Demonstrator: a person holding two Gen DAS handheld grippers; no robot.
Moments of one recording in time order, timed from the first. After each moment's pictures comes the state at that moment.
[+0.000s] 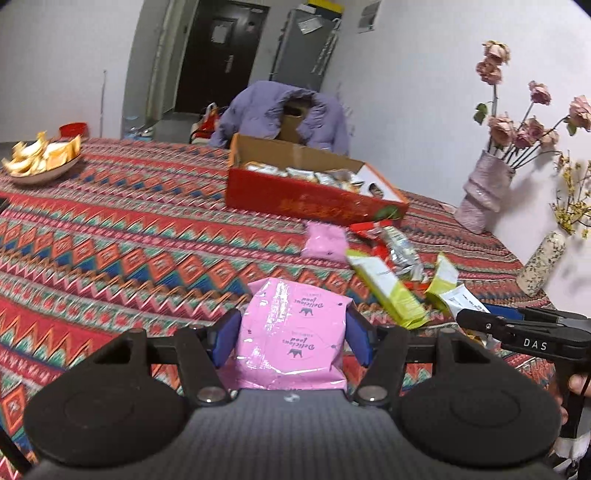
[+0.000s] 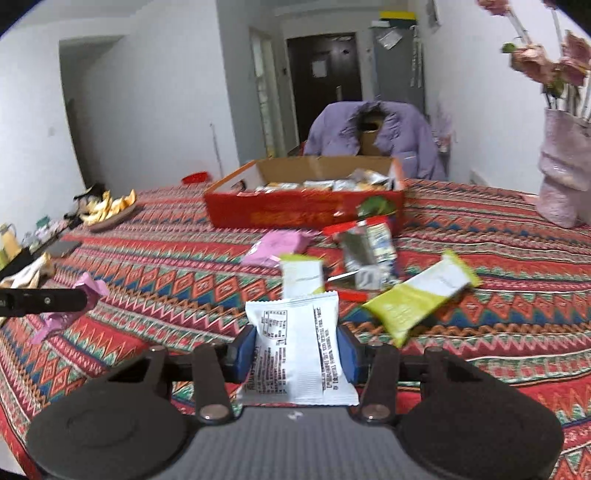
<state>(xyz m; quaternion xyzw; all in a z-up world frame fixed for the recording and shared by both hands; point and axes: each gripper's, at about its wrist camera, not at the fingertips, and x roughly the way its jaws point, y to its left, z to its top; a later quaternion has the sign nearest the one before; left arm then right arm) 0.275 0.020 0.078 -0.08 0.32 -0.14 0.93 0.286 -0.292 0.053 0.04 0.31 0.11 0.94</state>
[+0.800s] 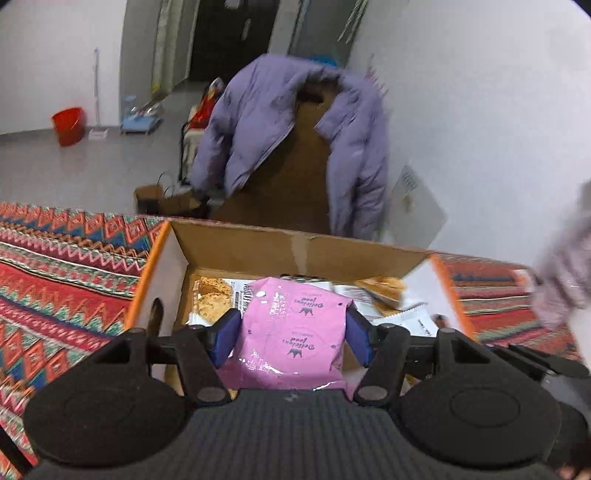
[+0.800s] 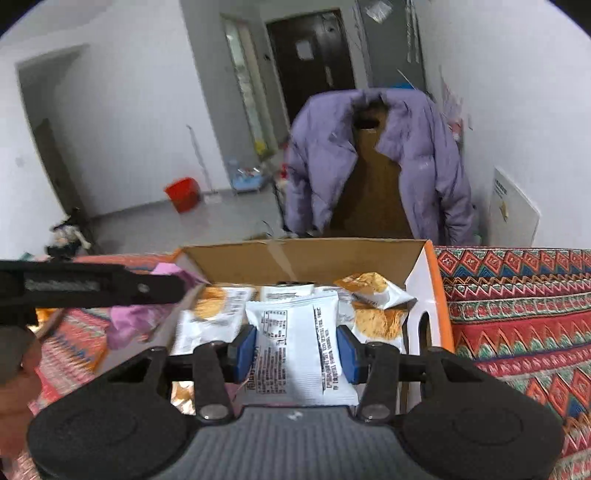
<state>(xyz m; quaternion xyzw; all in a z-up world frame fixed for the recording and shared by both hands) 0.685 -0.089 0.098 -0.07 0.40 -0.09 0.91 0.670 -0.281 0.069 0.06 0.36 0.11 0.92</state>
